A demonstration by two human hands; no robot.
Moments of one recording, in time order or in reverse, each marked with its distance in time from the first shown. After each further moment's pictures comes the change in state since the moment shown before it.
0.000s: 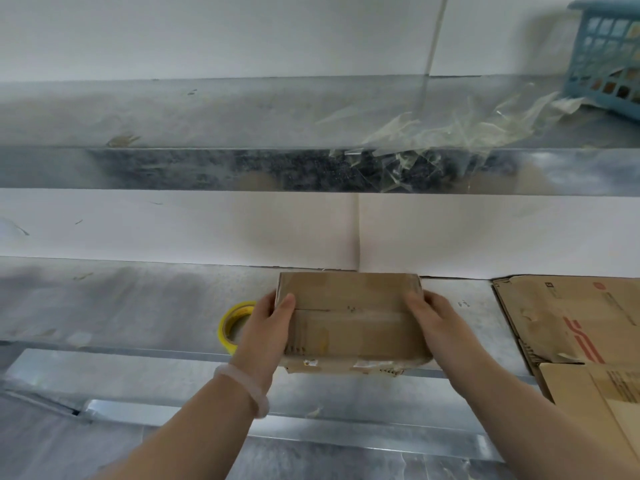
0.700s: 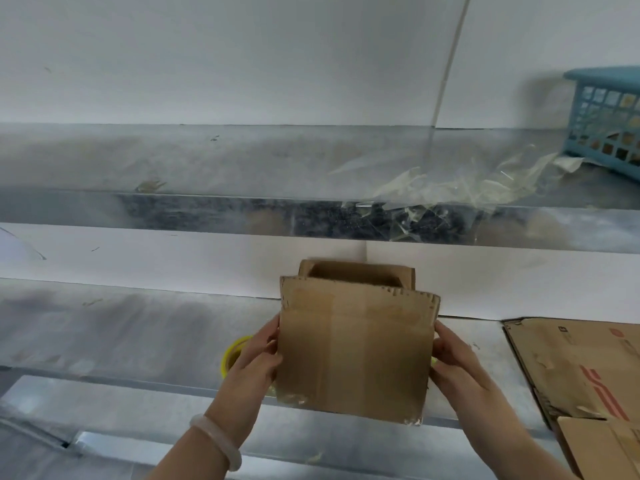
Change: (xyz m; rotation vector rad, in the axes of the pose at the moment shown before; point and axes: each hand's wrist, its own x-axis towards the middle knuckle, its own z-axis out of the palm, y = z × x) left_hand 0.011 -0.023 -0.033 -0.214 -0.182 0.117; right_hand -0.004 0.023 -0.016 0.182 -0.069 -0.160
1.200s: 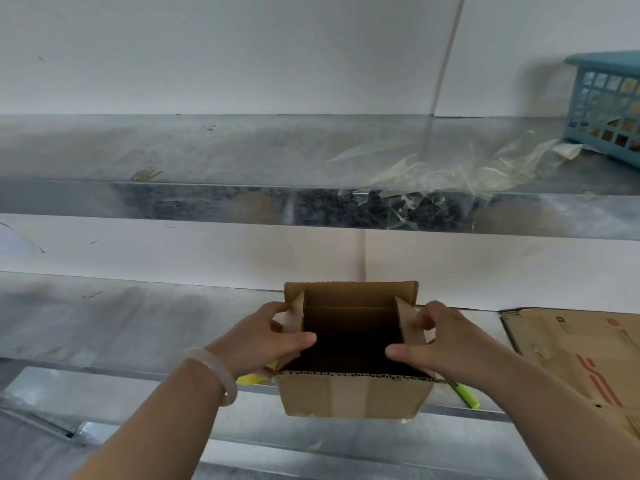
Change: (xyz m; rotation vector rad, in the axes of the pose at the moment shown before) left_hand 0.016 0.060 0.008 0.706 -0.222 -0.237; right_hand 0.024 -0.059 0.001 -0.877 -0.178 0.072
